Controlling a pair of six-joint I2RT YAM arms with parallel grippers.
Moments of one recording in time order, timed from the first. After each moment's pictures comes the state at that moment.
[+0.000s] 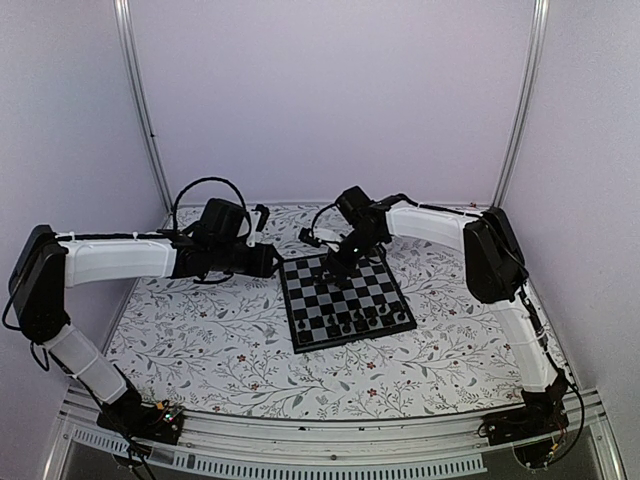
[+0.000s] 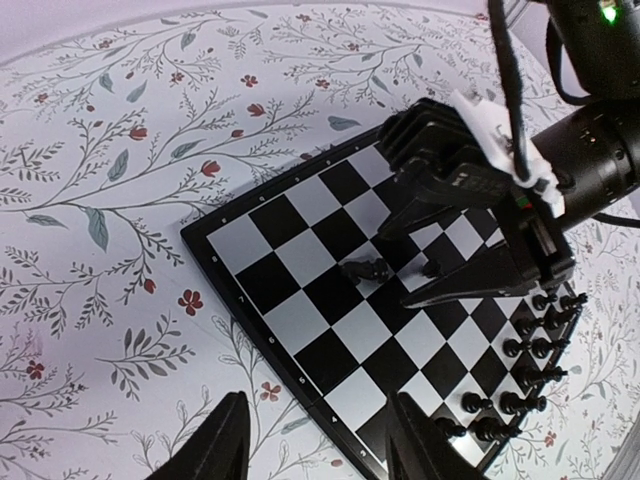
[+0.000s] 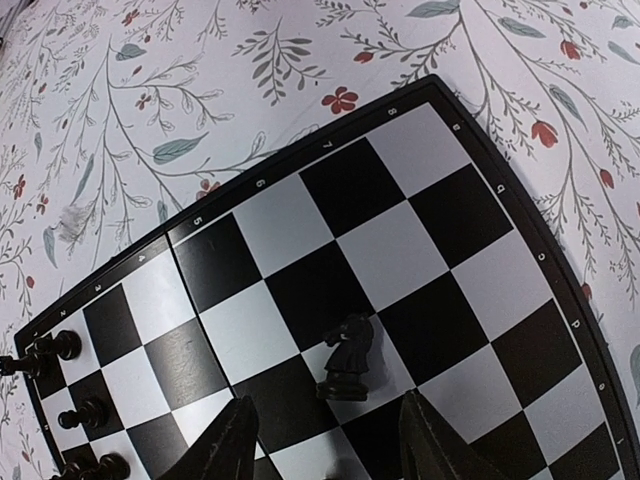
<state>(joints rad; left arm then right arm) -0.63 1.57 0.99 -0.10 0.01 -0.33 0.70 2.43 2.08 -0.72 -0.47 -0.48</state>
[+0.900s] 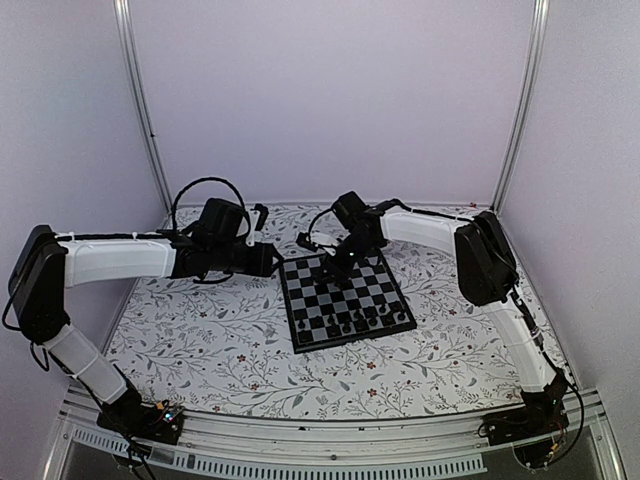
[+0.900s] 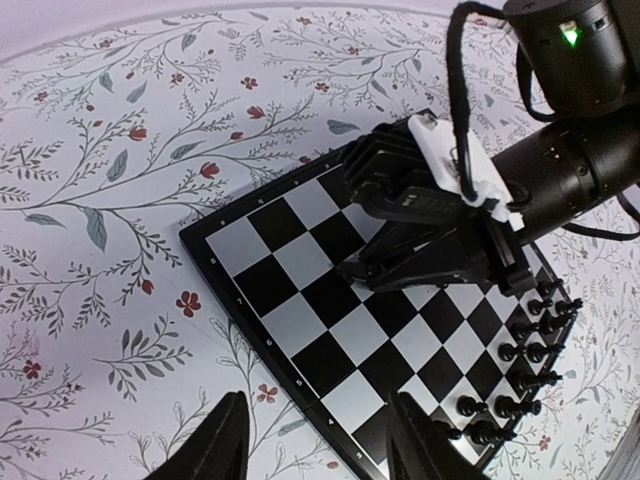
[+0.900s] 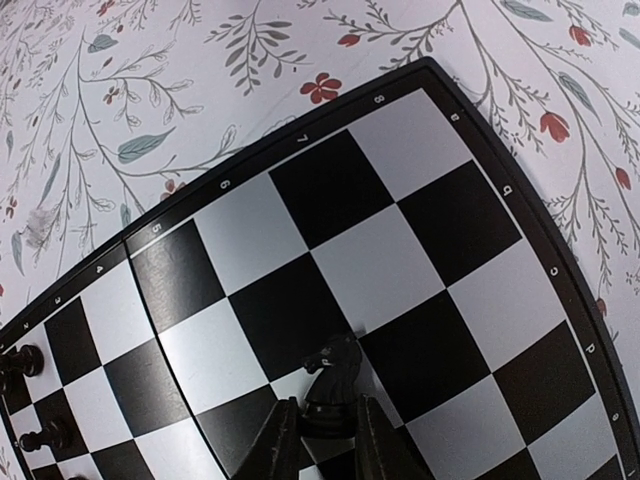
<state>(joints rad) -0.63 1.57 0.98 -0.09 0.02 -0.34 0.71 2.50 2.13 -0.72 -0.45 -0.48</state>
